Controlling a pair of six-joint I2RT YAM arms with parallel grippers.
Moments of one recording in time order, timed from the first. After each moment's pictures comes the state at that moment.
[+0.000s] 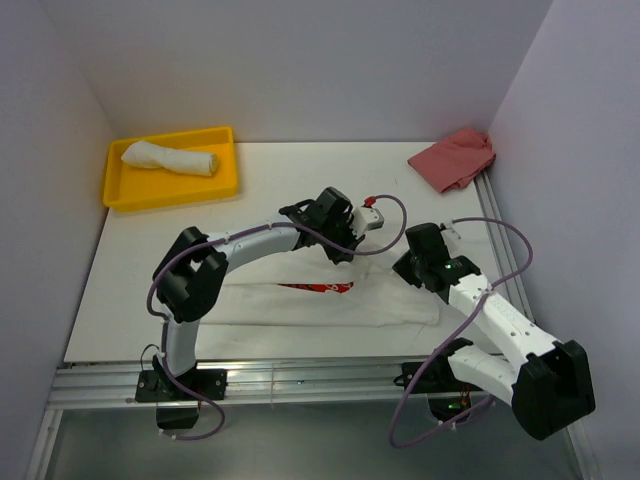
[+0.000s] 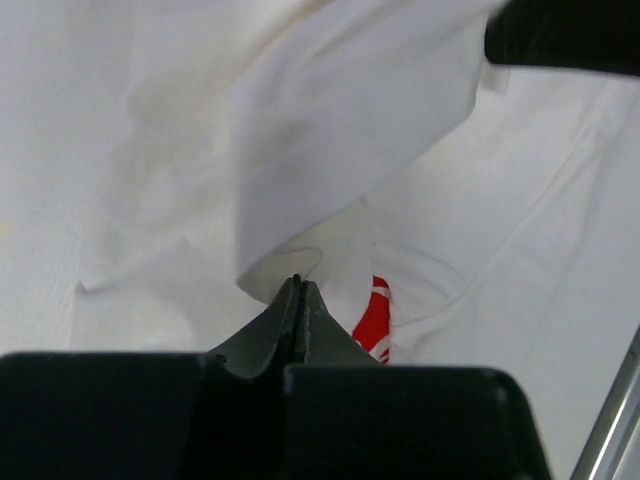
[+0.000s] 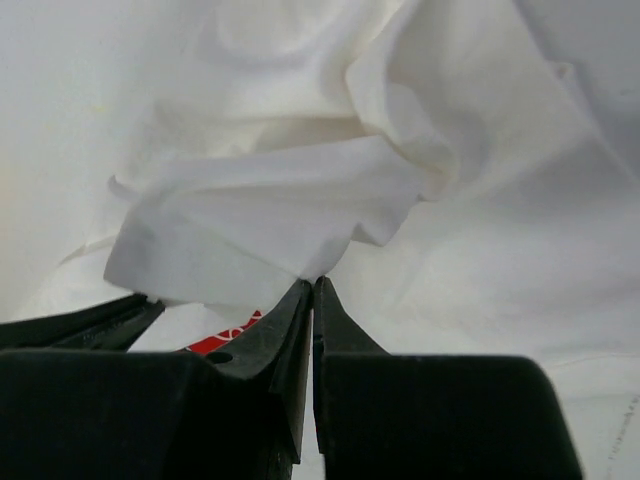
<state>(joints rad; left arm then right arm) -0.85 1.98 1.49 -0.36 0.34 0.18 0.38 1.05 0.62 -0.51 0.21 1.09</state>
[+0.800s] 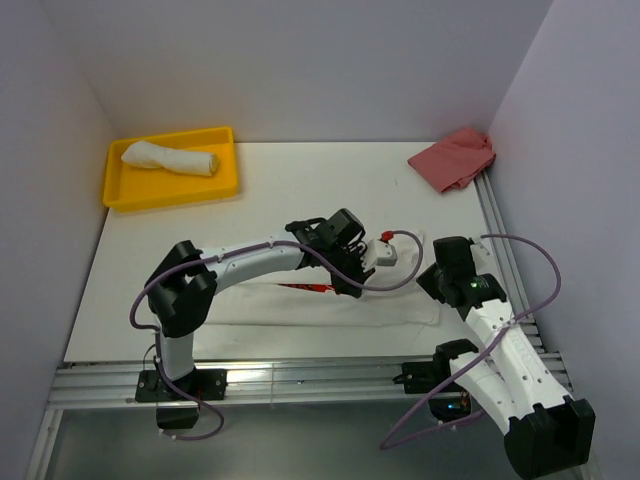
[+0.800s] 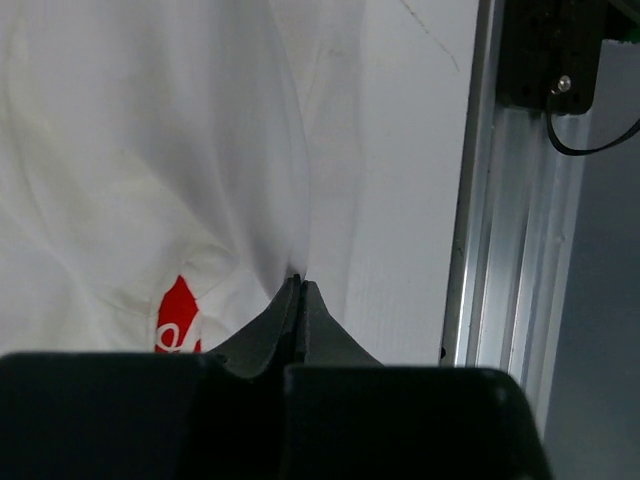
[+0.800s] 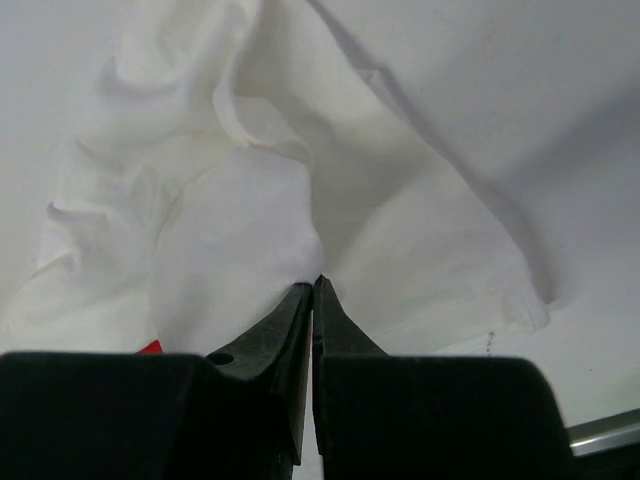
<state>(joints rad) -0.98 1.88 1.45 -0.53 0.52 0.26 0.19 0.79 0.59 -0.75 0.21 1.00</state>
